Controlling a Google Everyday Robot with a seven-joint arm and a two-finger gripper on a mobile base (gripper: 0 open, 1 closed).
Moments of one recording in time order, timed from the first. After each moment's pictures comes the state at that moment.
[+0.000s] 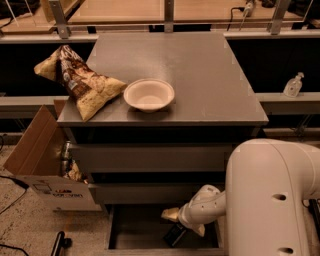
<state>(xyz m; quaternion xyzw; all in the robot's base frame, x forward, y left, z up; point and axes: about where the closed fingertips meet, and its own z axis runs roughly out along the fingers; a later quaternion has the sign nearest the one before) 0.500 -0.100 0.302 -0.97 0.18 -0.04 0.13</state>
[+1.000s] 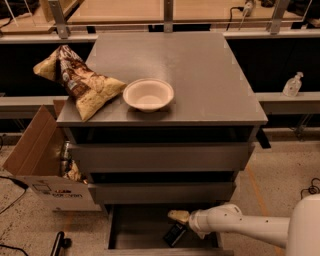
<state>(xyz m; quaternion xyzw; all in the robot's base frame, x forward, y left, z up) 0.516 -0.114 0.254 -0.94 0.19 -0.08 0.26</state>
